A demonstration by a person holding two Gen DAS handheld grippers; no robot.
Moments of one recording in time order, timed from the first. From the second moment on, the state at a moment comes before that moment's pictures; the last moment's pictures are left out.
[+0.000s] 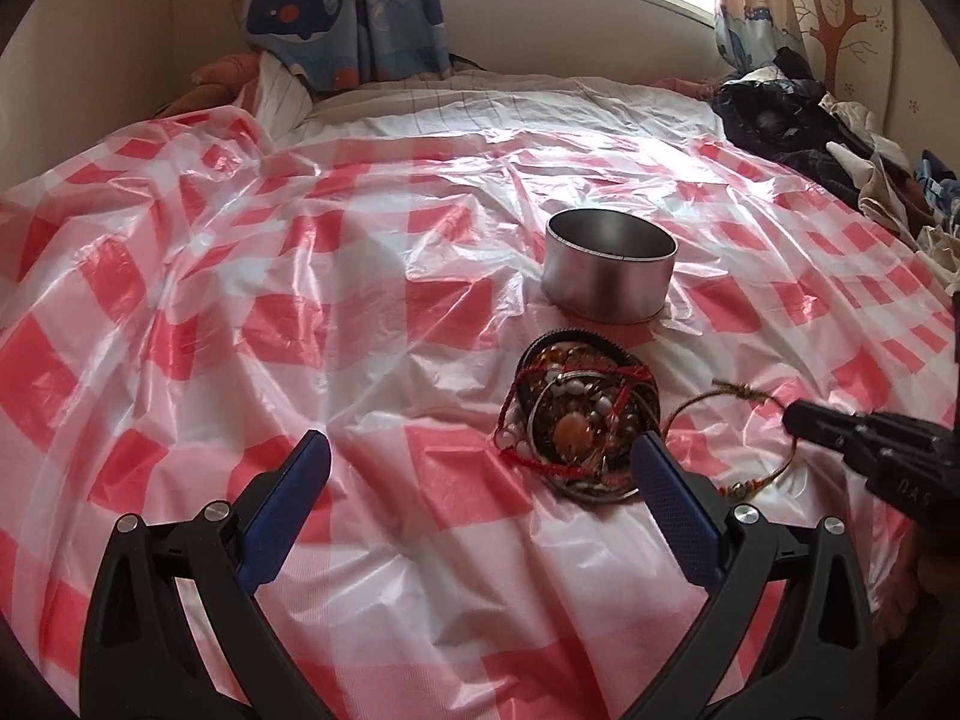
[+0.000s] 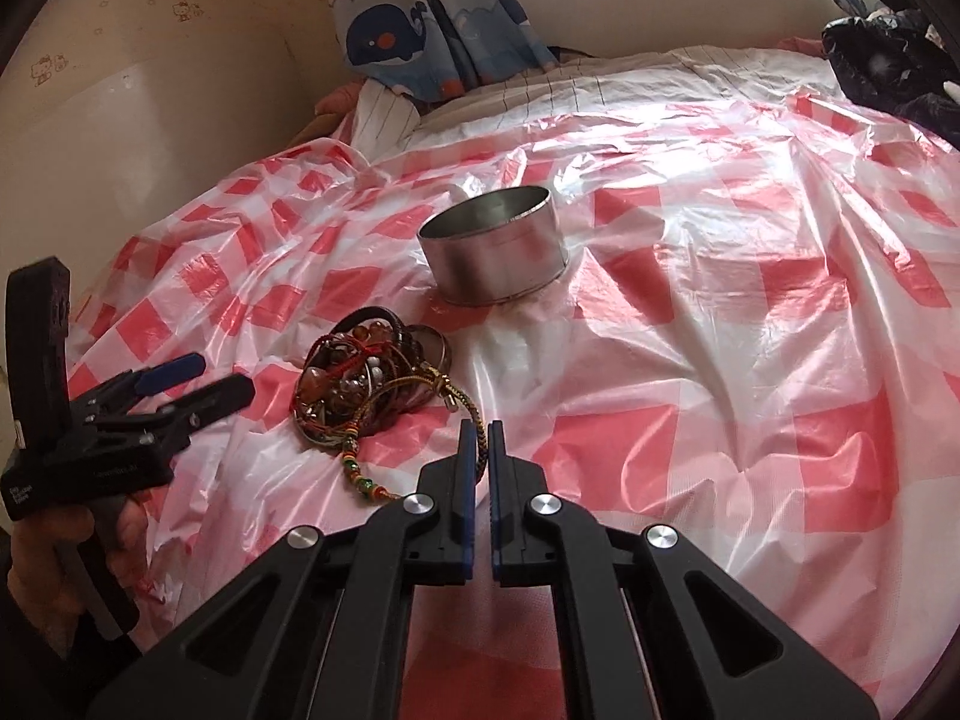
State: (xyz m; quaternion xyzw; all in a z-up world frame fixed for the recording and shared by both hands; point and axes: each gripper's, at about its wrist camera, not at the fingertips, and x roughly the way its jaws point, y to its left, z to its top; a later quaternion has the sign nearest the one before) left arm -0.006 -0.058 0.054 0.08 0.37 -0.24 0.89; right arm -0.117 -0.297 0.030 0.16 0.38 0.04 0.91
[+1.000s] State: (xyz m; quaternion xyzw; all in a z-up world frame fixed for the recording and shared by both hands) left arm 0.033 -0.059 0.038 0.01 0.43 -0.35 0.83; right arm -0.103 -0.283 0.010 0.13 0.40 0.02 0.91
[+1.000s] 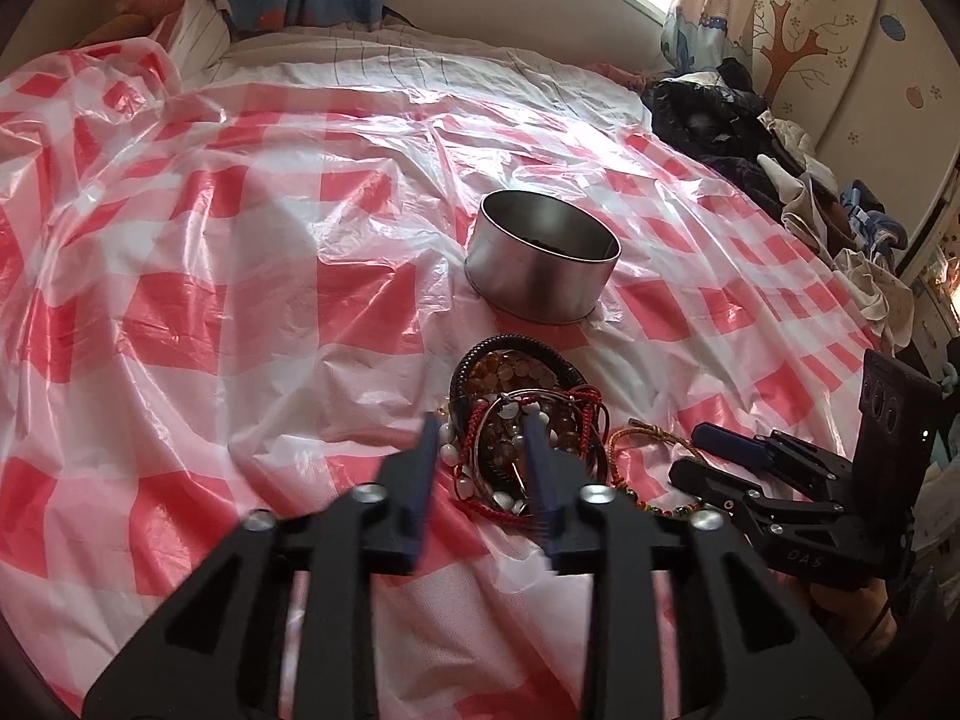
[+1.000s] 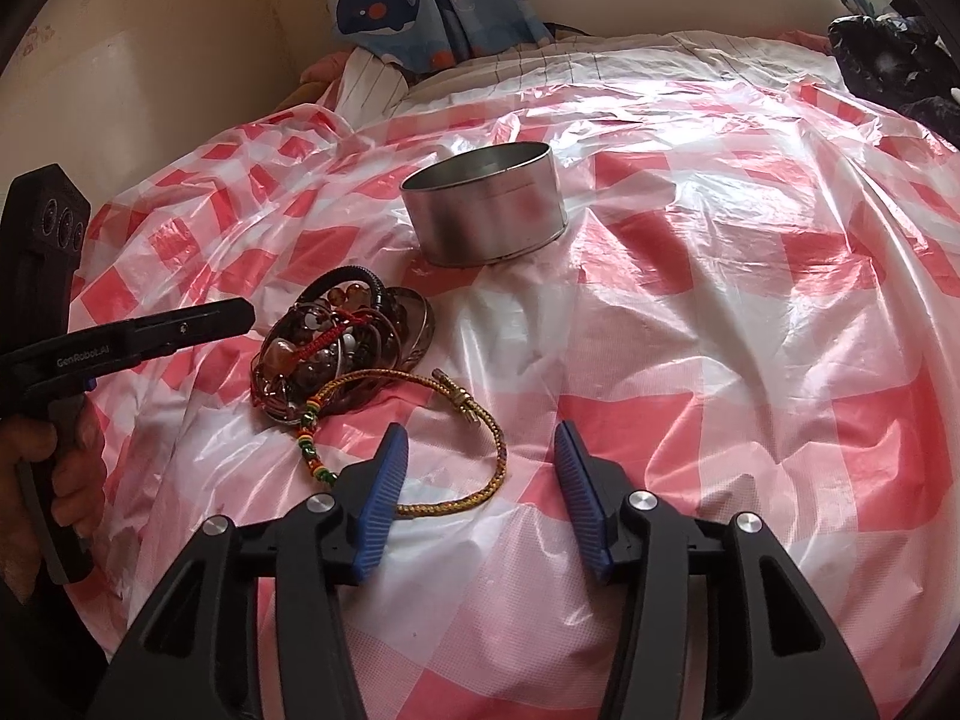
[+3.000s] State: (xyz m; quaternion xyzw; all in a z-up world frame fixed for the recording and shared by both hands) left arm 0.041 -0.028 0.046 -0.10 0.43 -0.39 0.81; right arm -0.102 -0.274 0.007 0.11 0.40 0.03 0.91
